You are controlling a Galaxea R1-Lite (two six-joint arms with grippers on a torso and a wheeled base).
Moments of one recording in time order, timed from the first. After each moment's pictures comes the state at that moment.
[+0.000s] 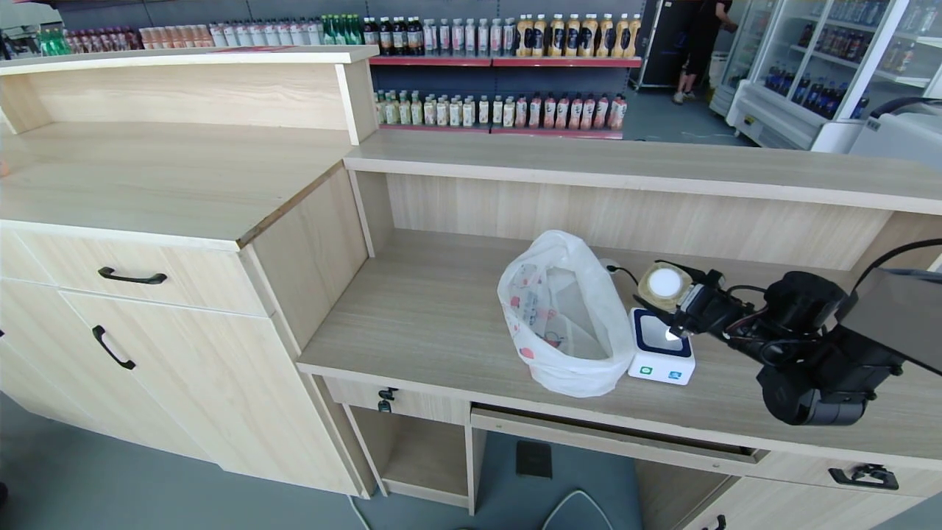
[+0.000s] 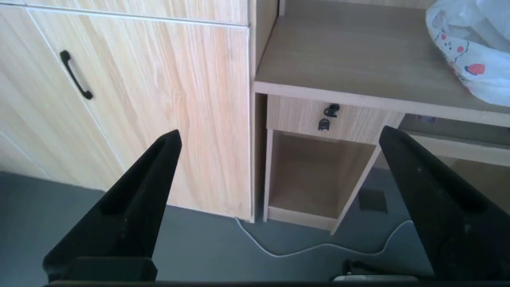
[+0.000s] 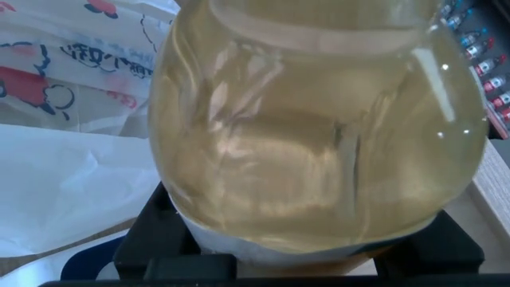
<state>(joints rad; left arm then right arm) 0.00 0.00 0.00 0.00 0.00 0.00 -0.04 2.33 -0.92 -1.57 0.70 -0.93</state>
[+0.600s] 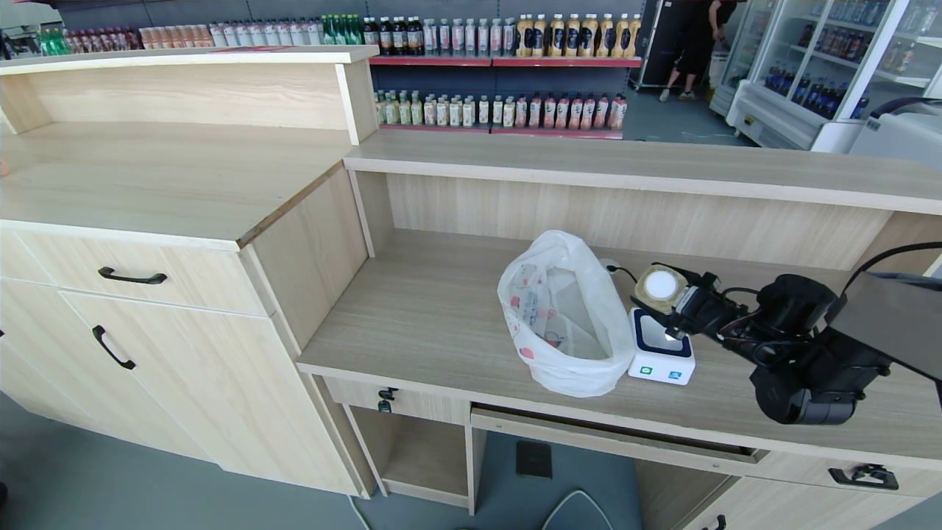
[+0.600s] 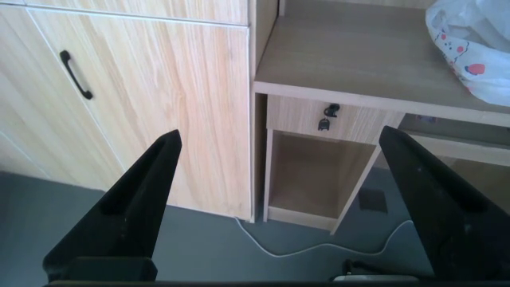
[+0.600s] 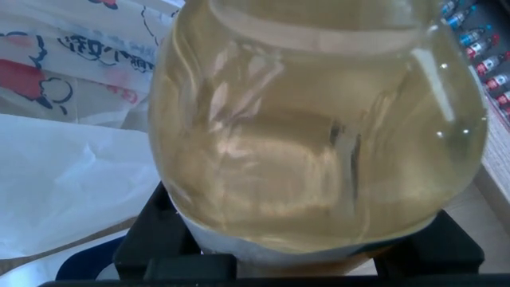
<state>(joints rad) 0.00 0.00 0.00 0.00 0.00 0.00 -0.04 2.37 -0.96 -1.57 0.69 -0.93</state>
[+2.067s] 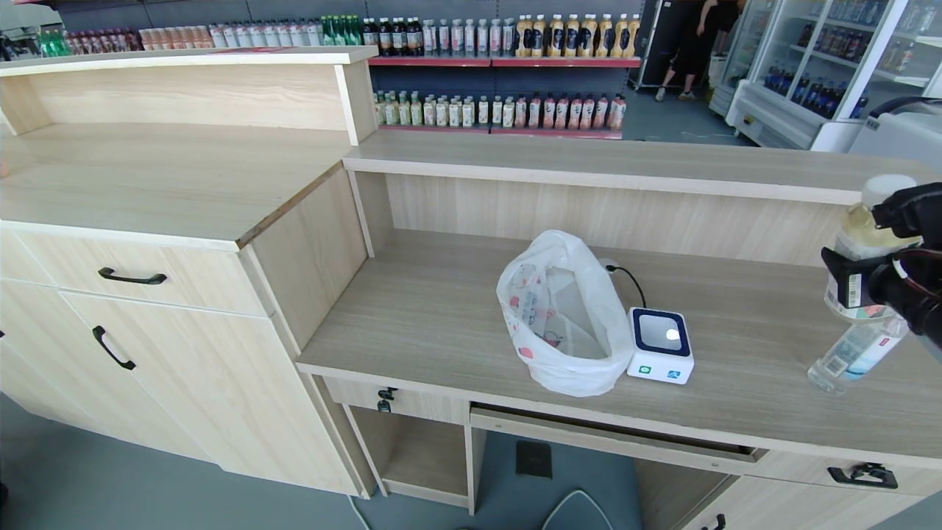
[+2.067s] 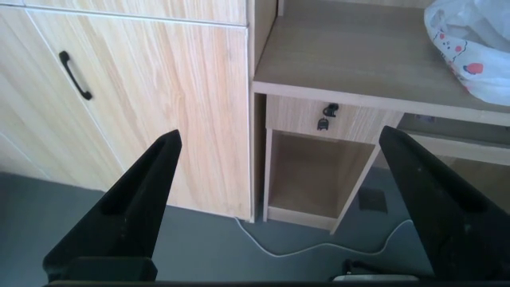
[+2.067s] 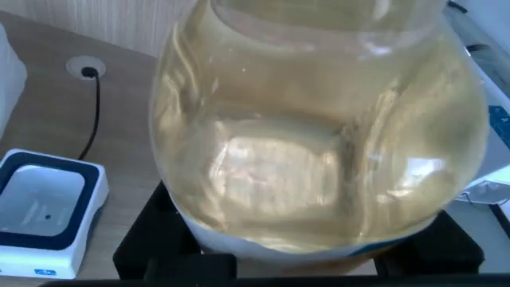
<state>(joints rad) 0.00 0.00 0.00 0.00 0.00 0.00 -0.19 1.63 -0.62 -1.06 -0.09 -0.43</state>
